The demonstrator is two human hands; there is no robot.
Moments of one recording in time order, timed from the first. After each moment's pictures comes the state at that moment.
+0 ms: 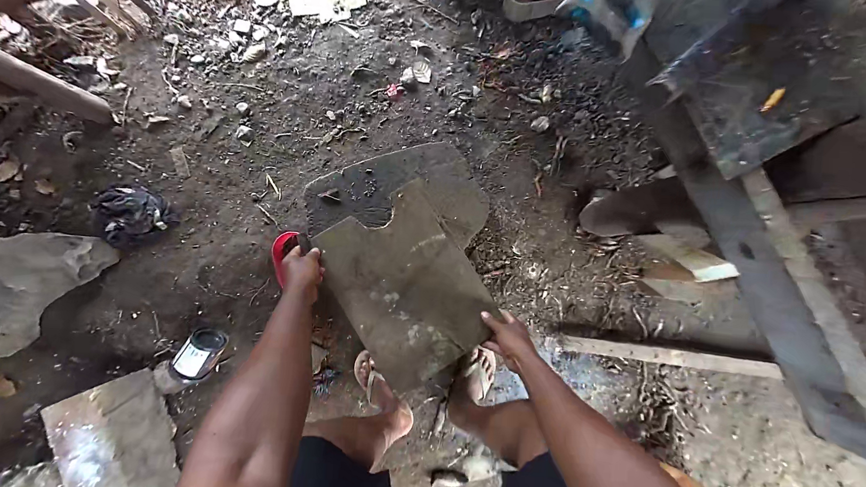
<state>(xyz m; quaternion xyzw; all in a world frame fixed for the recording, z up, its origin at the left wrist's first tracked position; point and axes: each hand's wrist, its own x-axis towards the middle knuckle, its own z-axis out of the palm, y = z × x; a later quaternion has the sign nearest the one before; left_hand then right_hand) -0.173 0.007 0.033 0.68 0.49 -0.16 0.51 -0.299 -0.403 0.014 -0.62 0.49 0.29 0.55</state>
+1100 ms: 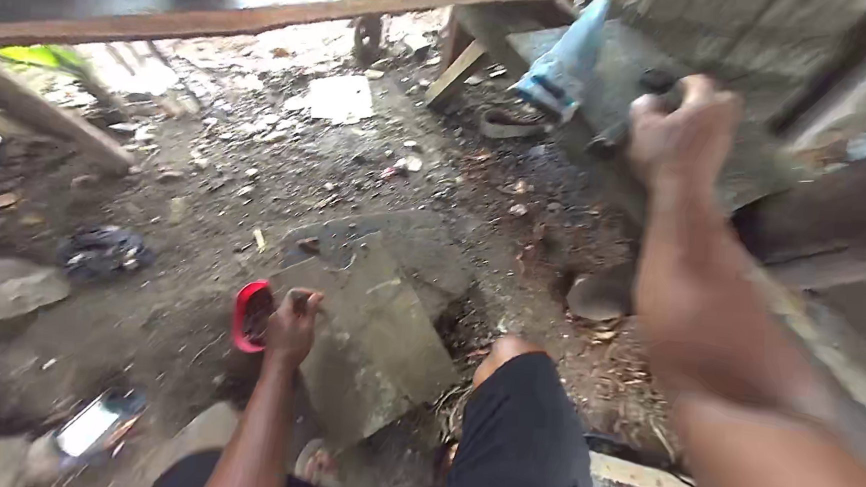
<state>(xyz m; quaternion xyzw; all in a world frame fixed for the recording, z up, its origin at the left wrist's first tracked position) -0.234 -0.055 0.014 0.87 0.14 0.06 0.48 0.026 -0.526 0.276 -0.96 0.15 -0.19 0.15</state>
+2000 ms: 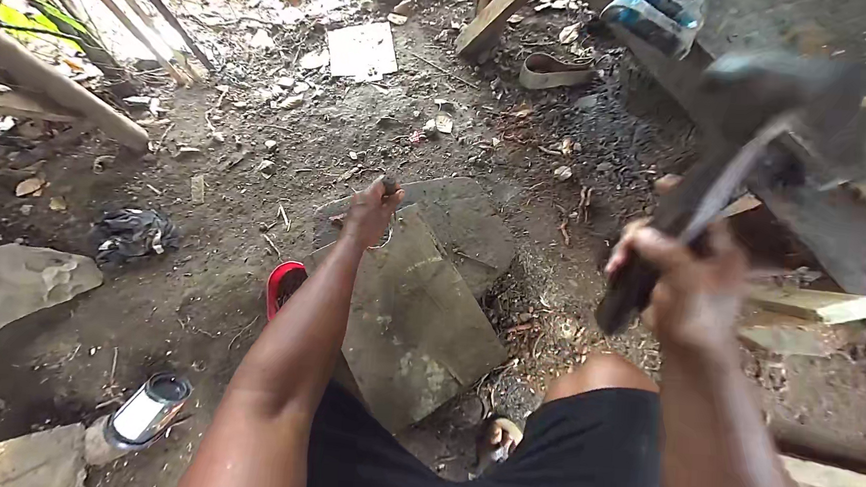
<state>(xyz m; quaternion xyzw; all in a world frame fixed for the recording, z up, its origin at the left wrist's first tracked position) -0.052 -0.054 0.020 0.88 -0.03 -0.03 0.47 -0.165 -0.433 0.161 -0.76 0.02 -0.09 0.65</state>
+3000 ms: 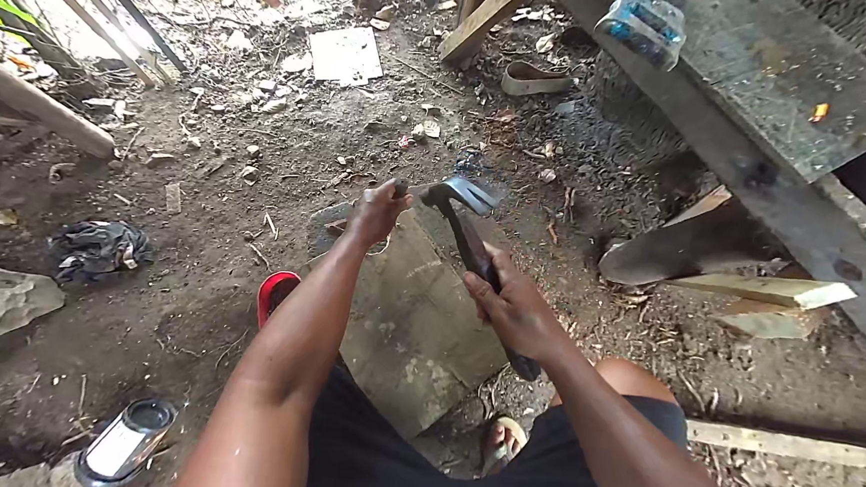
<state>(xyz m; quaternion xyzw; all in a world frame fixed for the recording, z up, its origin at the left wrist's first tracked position) -0.031 -0.050 0.009 0.89 -0.13 -0.03 0.44 -0.185 -0.303 0.108 -0.86 -0.04 0.18 0.47</state>
